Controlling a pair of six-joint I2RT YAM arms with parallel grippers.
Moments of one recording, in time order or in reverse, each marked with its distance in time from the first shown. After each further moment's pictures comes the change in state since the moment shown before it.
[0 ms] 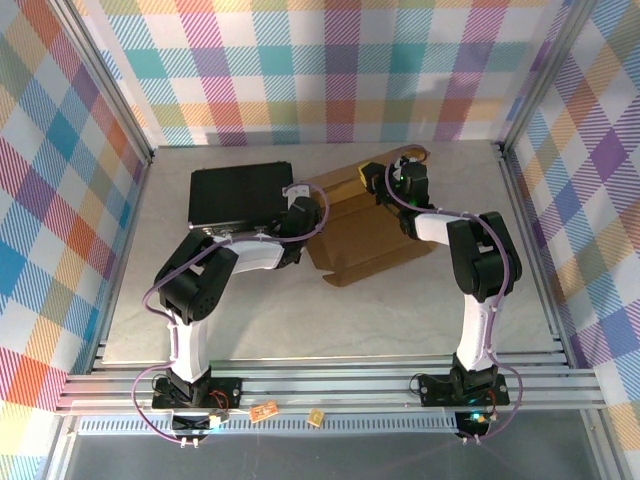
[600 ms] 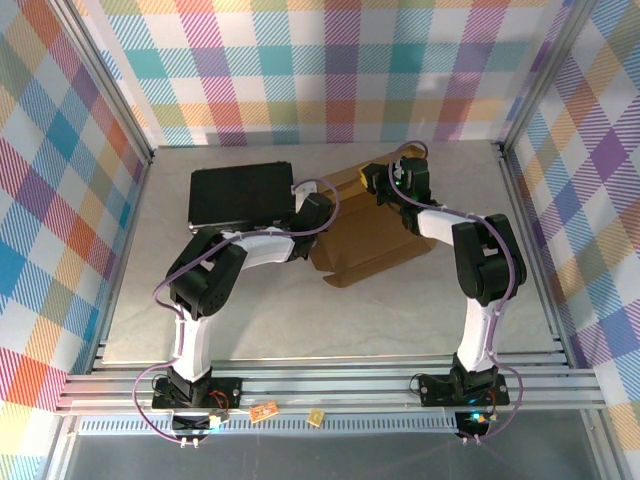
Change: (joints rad) left arm -0.017 0.068 0.124 -0.146 -0.072 -0.019; right arm -0.006 -0.042 0.026 -0.153 -0.031 0.023
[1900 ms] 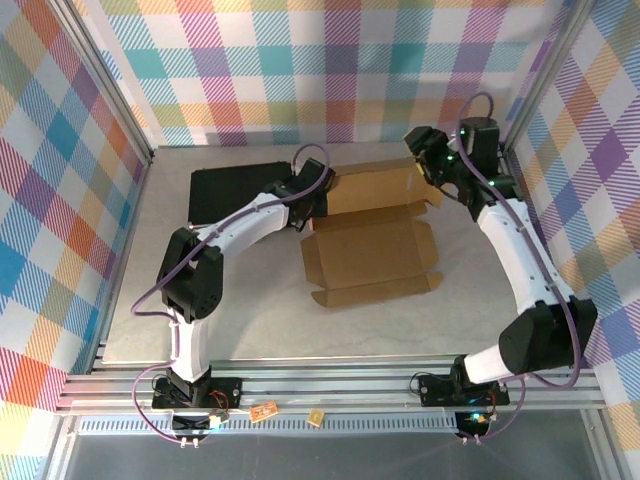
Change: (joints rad) left arm 0.024 -0.069 0.407 -0.785 0.225 -0.060; right arm -0.129 -0.536 0.271 -0.998 0.119 -0.449
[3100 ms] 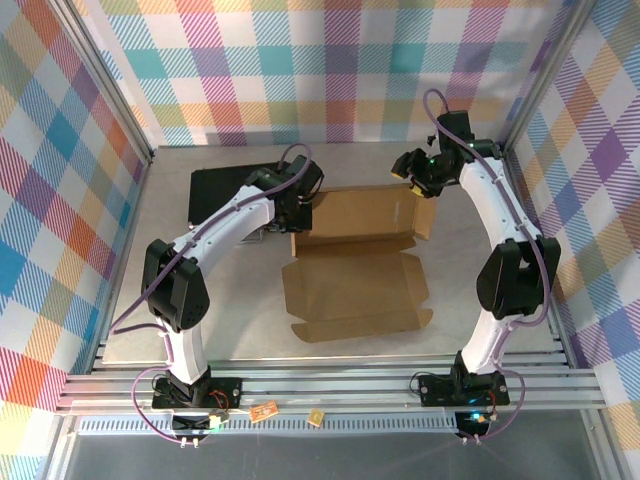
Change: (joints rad) left arm 0.013 -0.095 0.074 -0.462 0.117 -0.049; right arm -0.022 0.394 0.314 -0.490 -0.093 -0.374
